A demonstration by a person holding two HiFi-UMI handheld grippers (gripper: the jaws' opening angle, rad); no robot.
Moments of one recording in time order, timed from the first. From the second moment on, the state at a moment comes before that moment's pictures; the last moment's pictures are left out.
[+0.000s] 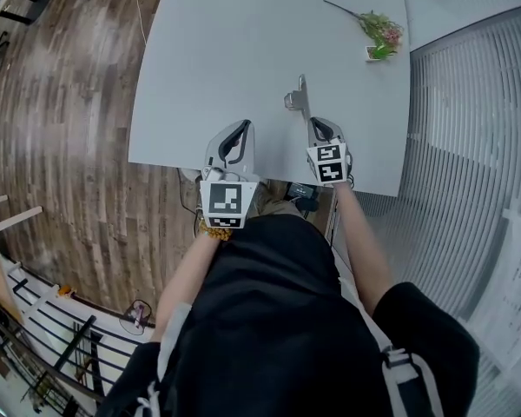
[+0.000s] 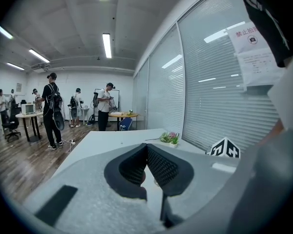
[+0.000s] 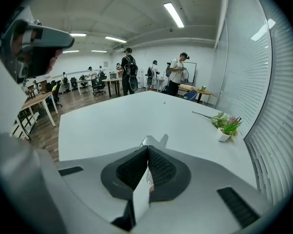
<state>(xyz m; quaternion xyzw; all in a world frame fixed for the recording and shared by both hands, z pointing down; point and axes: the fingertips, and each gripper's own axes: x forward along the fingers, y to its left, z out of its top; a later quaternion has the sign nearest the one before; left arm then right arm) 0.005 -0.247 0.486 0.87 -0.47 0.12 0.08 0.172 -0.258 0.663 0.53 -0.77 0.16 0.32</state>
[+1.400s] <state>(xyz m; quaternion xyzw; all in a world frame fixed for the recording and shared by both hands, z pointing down) -0.008 -0.238 0.483 0.86 -0.49 0.13 0.07 0.189 -0.266 0.769 0.50 -0.73 0.21 0.42</state>
